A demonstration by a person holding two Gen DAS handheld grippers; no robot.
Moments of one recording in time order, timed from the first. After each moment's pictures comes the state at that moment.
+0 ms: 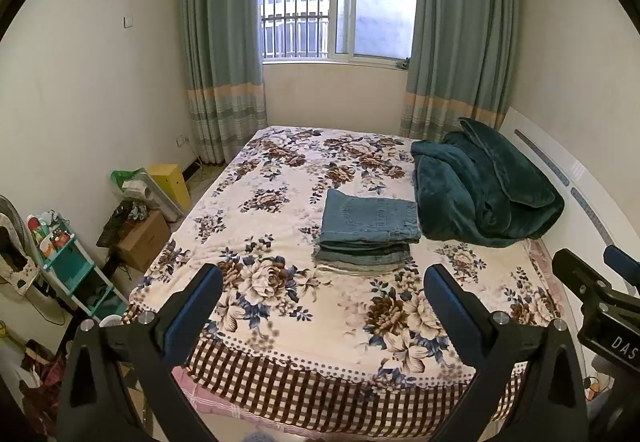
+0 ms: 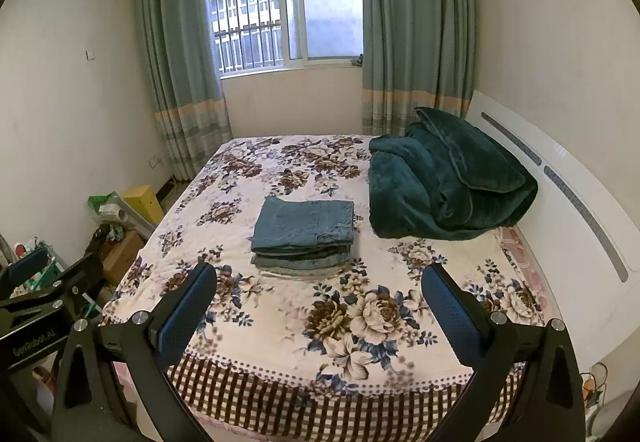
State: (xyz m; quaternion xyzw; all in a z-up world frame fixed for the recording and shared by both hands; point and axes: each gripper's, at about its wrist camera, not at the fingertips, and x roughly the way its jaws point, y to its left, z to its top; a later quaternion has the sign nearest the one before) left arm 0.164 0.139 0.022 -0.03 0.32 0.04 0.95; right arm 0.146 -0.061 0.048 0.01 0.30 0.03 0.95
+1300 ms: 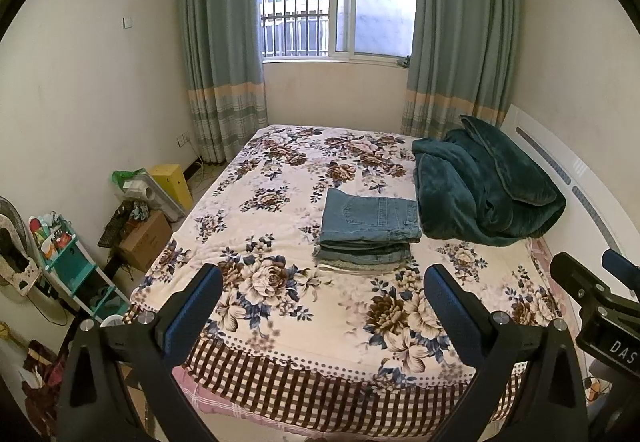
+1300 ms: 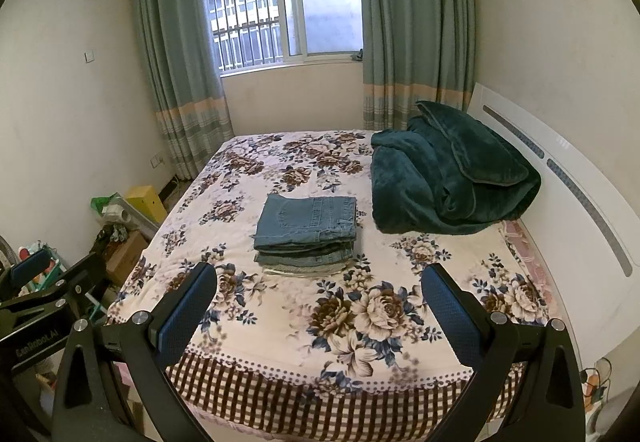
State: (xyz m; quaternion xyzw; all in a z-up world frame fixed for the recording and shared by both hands) left arm 0.170 0.144 0.023 -0.02 0.33 0.04 0.94; right arm 0.149 -0.049 0.042 0.02 0.31 0.03 0.95
